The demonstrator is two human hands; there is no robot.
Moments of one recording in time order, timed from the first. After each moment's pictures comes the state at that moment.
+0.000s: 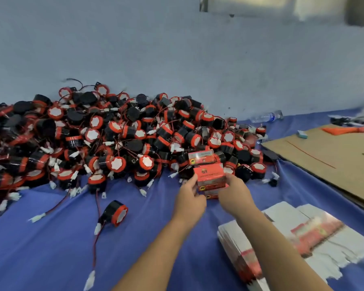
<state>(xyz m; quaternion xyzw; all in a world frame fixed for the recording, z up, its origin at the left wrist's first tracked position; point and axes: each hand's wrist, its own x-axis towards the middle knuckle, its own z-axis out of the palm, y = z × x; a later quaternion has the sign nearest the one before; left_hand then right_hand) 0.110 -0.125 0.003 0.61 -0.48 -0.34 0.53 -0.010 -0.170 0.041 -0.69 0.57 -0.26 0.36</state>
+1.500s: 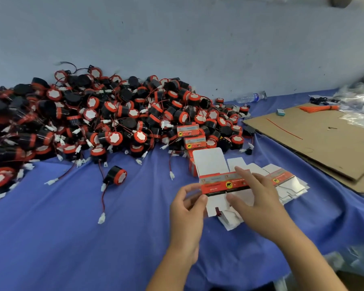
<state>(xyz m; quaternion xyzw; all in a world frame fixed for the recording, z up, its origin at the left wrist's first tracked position) 0.009 0.038 0.017 0.53 -0.28 -0.43 0.67 -0.143 -0.026 0.043 -0.75 0.55 -0.28 0.25</state>
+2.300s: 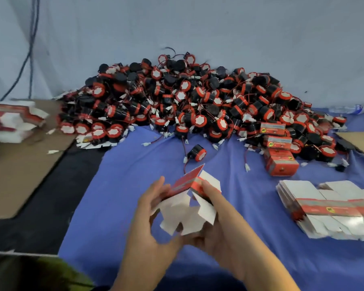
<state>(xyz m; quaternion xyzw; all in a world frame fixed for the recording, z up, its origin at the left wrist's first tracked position) 0.147 0.248 0.010 0.64 -0.42 -0.07 0.64 0.040 0.133 0.065 -0.45 0.29 -0.12 0.84</state>
